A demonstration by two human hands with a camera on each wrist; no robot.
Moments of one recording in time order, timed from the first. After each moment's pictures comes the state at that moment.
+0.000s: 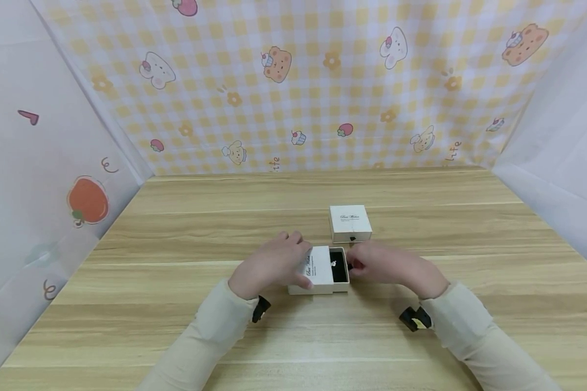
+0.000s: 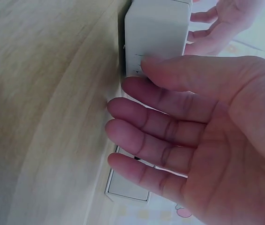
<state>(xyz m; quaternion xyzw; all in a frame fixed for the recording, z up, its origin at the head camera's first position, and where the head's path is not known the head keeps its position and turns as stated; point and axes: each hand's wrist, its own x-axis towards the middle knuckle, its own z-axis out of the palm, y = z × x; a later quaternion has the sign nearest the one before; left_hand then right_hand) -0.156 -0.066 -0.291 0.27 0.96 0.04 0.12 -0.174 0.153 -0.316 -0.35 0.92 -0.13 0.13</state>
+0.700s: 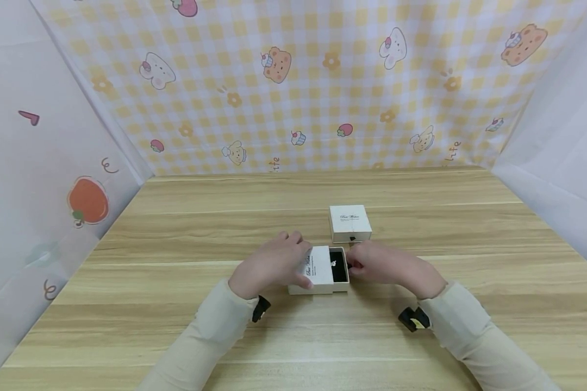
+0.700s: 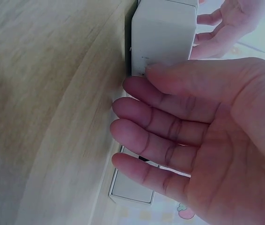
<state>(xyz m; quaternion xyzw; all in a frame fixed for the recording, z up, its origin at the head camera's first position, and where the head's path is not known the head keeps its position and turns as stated) -0.156 -0.066 -0.291 0.27 0.95 0.04 0.12 -0.174 0.151 -0.320 -0.35 0.92 -0.13 0.12</state>
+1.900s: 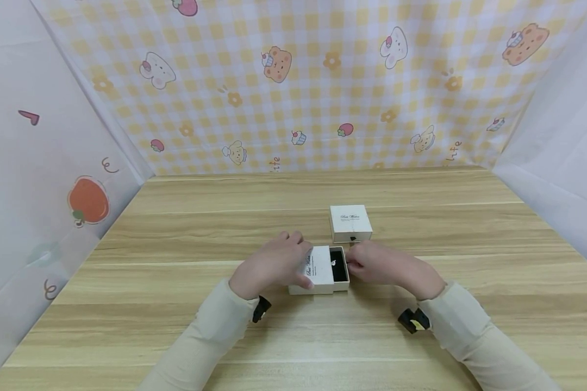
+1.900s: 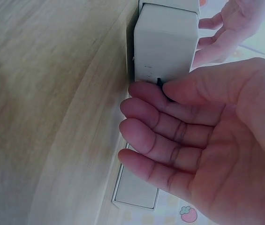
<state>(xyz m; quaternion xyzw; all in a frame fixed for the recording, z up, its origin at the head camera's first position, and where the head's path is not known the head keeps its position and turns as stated) -0.155 -0.065 -0.290 0.27 0.95 0.03 0.12 -0.174 0.148 -0.321 -0.38 0.91 -0.13 0.07</state>
